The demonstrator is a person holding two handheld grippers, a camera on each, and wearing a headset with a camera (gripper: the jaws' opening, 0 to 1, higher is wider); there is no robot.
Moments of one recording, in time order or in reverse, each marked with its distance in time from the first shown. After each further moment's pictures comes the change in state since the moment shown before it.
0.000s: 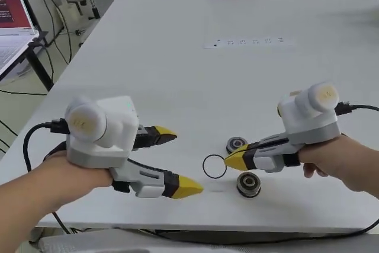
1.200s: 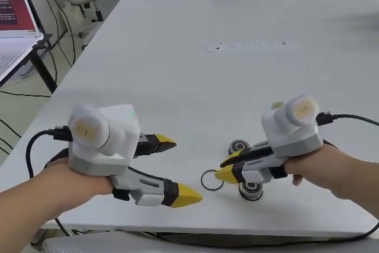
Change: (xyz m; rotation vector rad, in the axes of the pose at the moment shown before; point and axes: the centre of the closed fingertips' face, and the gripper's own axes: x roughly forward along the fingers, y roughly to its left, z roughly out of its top) left arm 0.001 -0.002 -0.011 -0.013 0.023 -0.007; right arm 0.019 0.001 -0.008 -0.096 0.060 -0.043
